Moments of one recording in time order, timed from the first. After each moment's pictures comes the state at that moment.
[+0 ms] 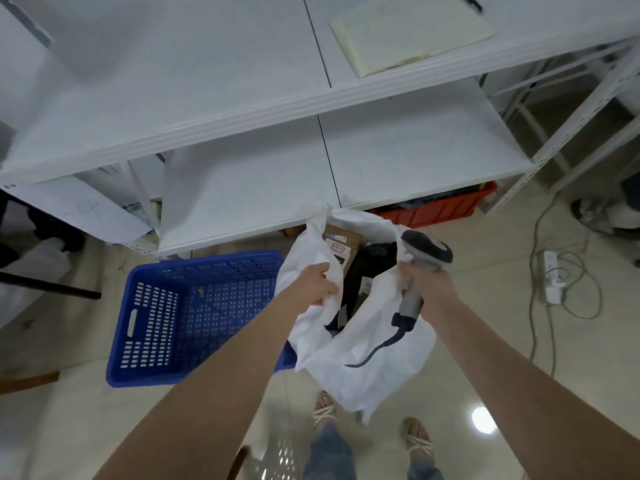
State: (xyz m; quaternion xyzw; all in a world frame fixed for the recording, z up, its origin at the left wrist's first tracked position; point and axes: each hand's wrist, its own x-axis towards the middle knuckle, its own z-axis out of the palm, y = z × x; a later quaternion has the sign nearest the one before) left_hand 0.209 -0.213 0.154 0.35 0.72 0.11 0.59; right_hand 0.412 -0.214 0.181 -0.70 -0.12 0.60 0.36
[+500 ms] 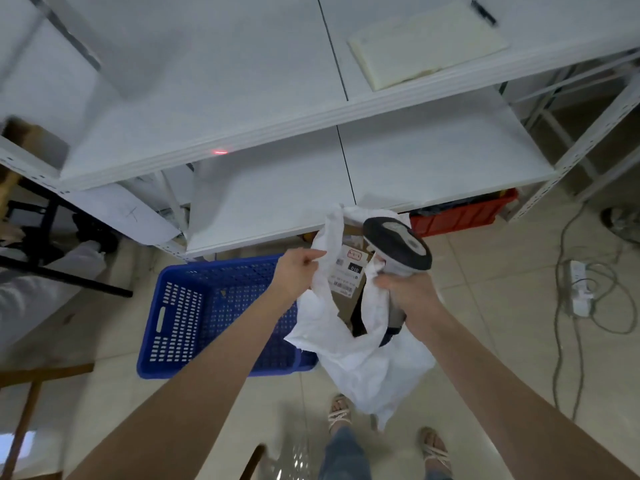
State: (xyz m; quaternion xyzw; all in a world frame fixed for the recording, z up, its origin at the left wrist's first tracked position) left_hand 0.172 -0.226 0.209 0.46 0.75 0.22 0.42; right_hand 0.375 -0.246 0.227 -0.60 -0.28 0.67 0.35
